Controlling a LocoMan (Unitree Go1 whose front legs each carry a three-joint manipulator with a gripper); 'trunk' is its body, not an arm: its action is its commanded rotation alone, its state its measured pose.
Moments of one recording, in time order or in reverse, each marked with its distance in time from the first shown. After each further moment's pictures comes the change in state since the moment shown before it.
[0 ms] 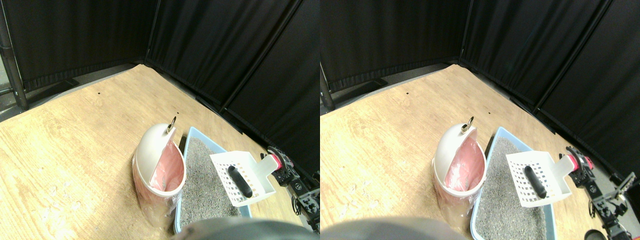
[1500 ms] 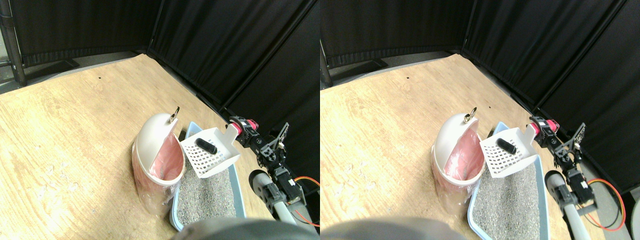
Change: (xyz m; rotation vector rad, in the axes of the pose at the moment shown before) right arm 0.071 0.069 -0.015 -0.284 0.171 0.186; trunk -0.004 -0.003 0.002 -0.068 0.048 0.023
